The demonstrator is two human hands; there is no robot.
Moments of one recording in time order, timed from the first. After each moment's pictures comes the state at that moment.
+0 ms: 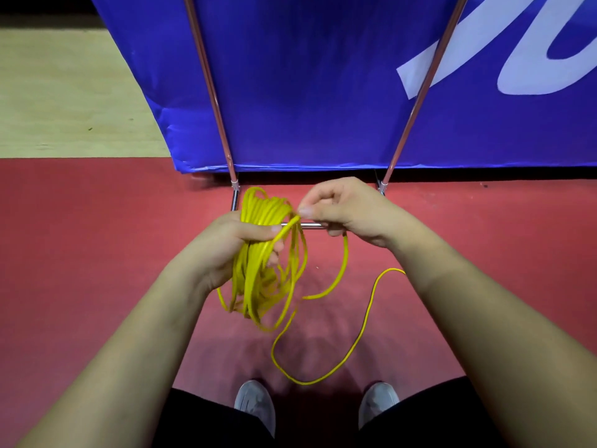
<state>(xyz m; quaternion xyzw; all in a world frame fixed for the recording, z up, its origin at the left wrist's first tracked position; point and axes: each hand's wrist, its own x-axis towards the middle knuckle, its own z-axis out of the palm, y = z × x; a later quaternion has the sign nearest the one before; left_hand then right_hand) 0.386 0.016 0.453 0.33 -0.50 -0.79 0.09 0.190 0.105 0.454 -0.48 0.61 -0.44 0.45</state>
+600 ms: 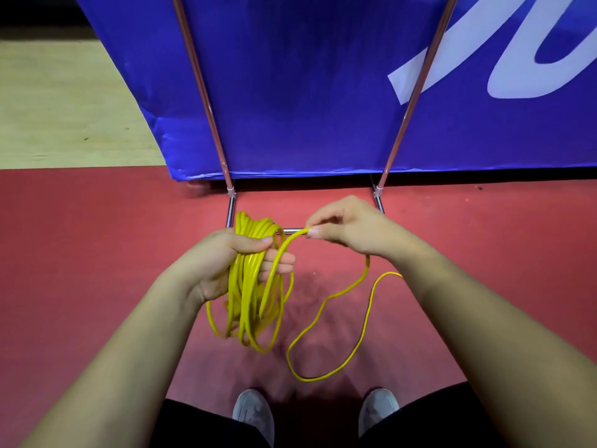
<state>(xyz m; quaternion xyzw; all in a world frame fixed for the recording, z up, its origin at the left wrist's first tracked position) 0.384 0.019 0.448 0.35 -0.46 -0.82 0.04 0.180 0.121 0.449 -0.57 0.67 -0.34 0.34</state>
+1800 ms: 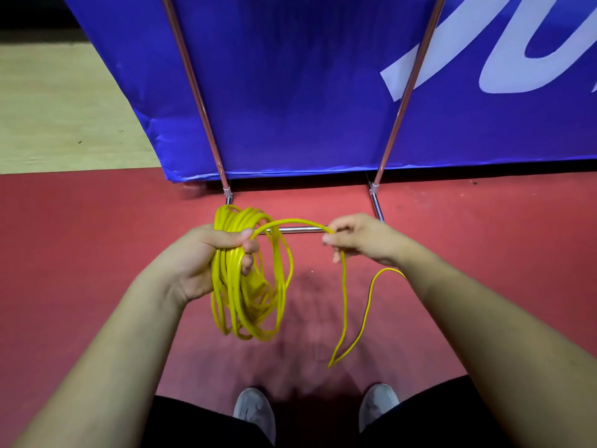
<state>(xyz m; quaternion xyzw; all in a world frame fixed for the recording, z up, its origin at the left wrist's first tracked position) 0.401 0.004 0.450 0.28 -0.42 -0.86 0.06 0.149 0.136 0.390 -0.41 0.68 -0.38 0.47</state>
